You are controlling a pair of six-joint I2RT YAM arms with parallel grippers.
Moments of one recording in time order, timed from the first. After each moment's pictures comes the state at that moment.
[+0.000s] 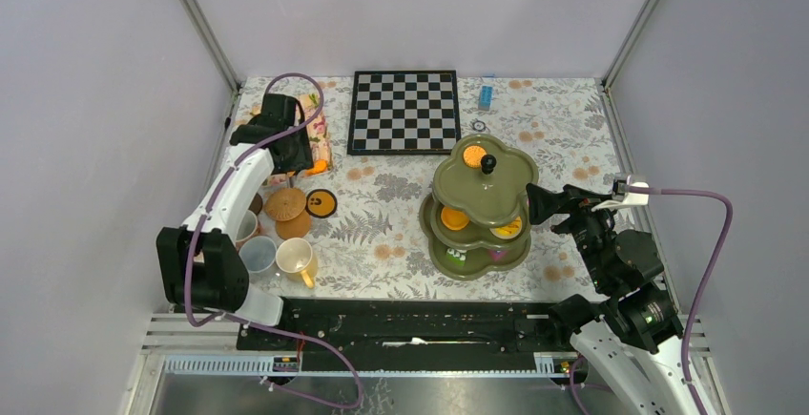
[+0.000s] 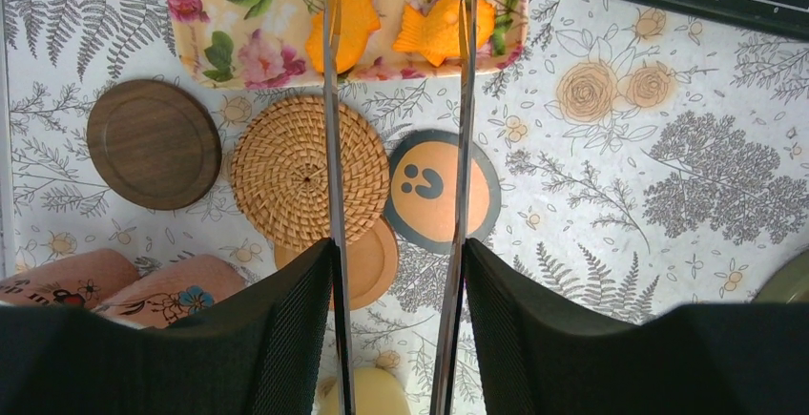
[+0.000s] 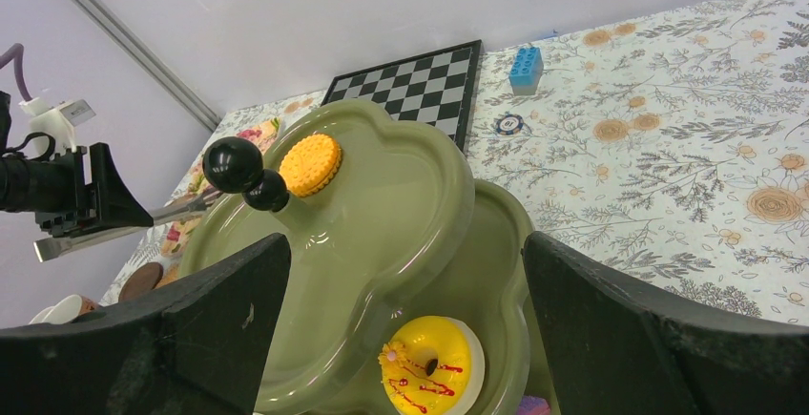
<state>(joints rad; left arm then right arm) -0.12 1.47 1.27 -0.80 -0.17 -0.28 0.46 0.28 0.67 -0.39 0.24 0.41</state>
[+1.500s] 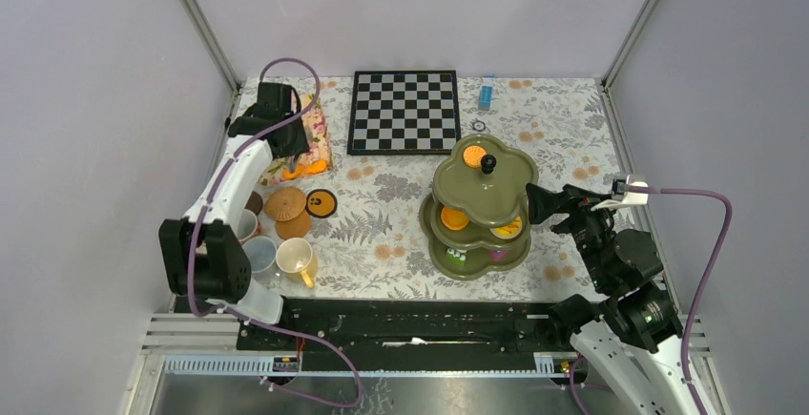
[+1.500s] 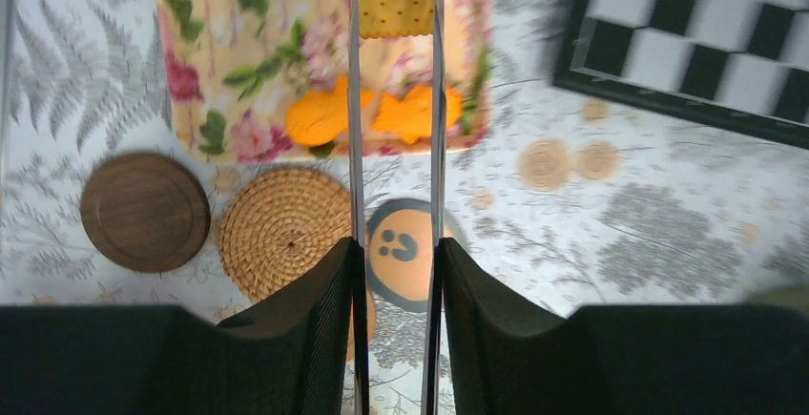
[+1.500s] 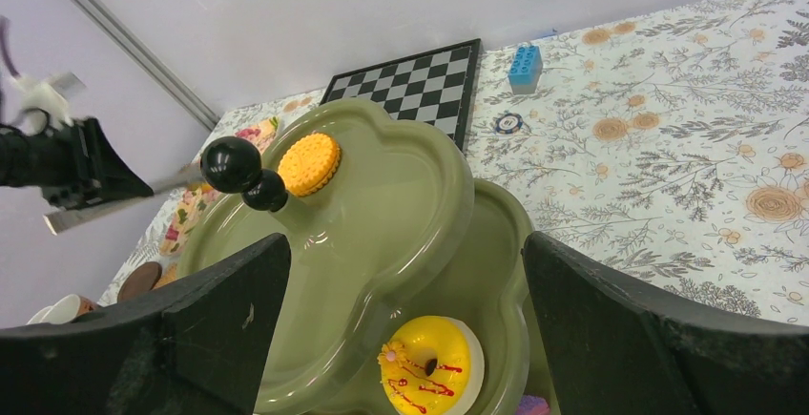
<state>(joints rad) -0.08 1.55 1.31 -0.69 -0.15 -0.31 0.46 0.28 0.67 -0.39 0.24 0.41</state>
